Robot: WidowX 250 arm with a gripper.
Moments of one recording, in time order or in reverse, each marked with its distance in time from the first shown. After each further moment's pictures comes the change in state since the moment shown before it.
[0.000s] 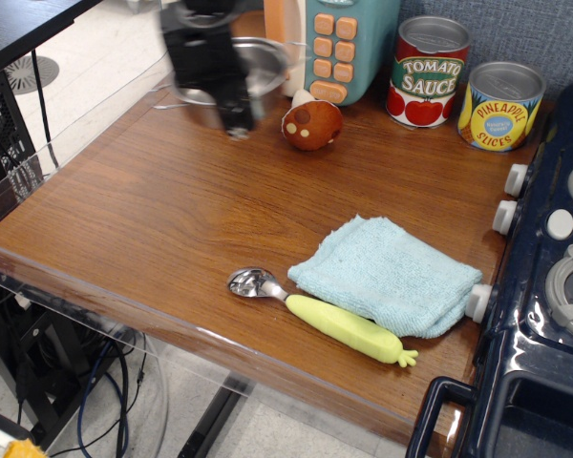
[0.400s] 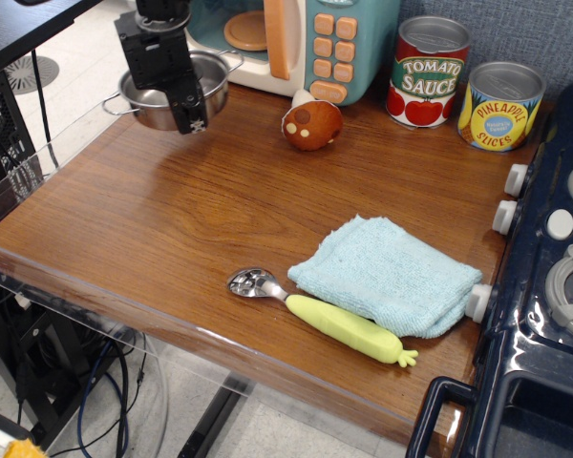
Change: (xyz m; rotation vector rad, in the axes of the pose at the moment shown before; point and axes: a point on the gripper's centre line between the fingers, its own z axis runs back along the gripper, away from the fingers) arm 0.035 -0.036 -0.034 0.032 -0.086 0.143
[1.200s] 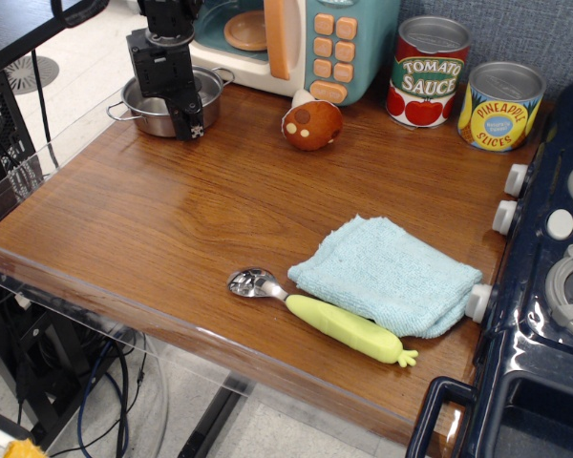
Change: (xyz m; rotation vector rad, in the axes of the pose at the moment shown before) arm -0.006 -0.026 -0.043 0.069 -0.061 0.006
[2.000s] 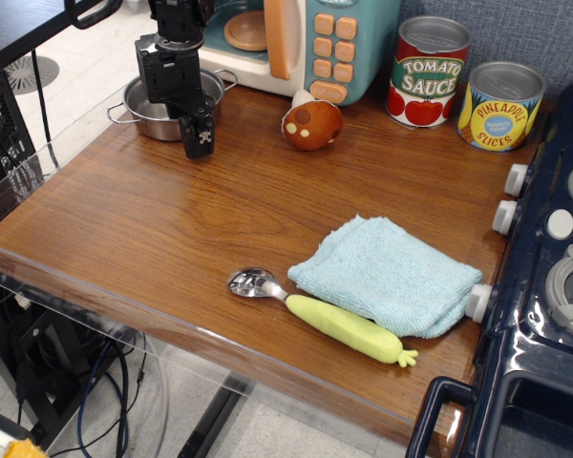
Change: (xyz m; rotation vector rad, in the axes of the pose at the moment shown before) arm 0.000 0.009 0.003 0.025 -0.057 0.039
